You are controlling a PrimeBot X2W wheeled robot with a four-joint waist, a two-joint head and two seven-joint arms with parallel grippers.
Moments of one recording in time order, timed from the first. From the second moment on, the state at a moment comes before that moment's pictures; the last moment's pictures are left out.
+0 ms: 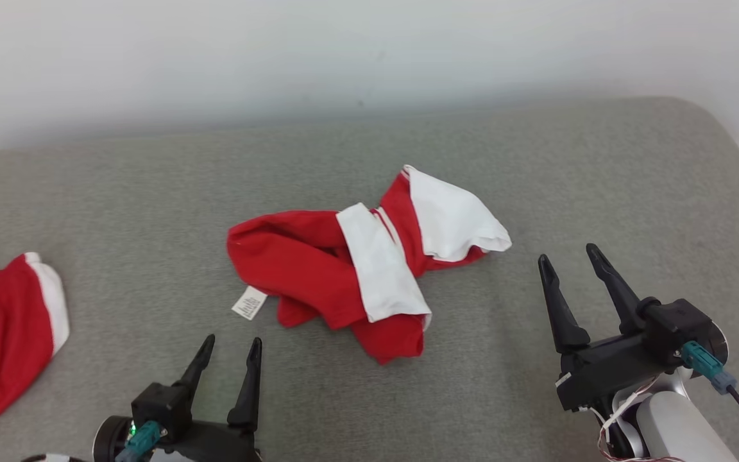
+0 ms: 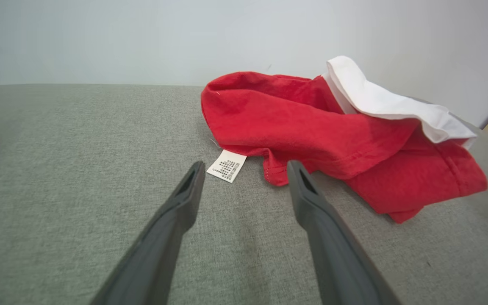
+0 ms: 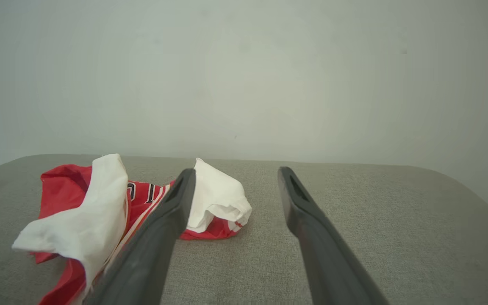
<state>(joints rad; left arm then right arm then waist) -0.28 0.05 -0.17 0.35 -0.16 -0.02 -0.26 -0.31 -0.27 0.37 0.25 0.26 0.13 -0.26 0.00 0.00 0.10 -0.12</state>
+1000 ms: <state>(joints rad) -0.47 0.05 -0.05 0.62 -0.16 -0.06 -0.27 -0.29 -0.20 0.29 0.23 0.24 0.13 -0.26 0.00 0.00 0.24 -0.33</state>
